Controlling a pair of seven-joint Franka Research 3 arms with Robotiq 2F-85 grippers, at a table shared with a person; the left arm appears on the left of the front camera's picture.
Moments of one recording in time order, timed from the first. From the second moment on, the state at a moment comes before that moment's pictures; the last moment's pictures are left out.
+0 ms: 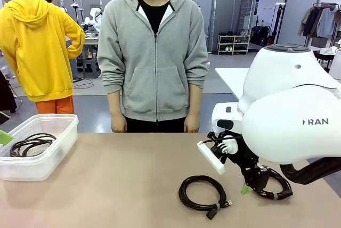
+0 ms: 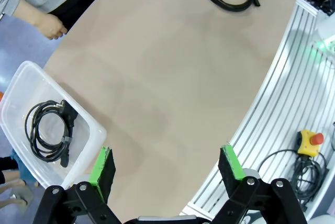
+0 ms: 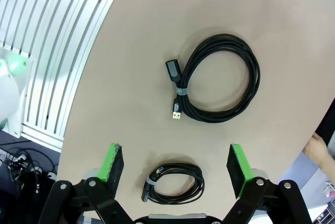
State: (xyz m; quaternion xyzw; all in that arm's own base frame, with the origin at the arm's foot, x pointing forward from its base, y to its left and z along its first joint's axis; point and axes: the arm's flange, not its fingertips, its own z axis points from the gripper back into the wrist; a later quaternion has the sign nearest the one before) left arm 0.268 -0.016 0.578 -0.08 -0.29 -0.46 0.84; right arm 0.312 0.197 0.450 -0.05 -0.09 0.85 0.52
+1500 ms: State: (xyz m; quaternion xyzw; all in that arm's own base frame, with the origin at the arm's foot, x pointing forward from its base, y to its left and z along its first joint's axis) left arm 0.268 -0.015 0.579 -0.09 -0.29 -0.46 0.84; right arm 0.359 0.214 0.311 -0.02 -0.03 0.85 0.52
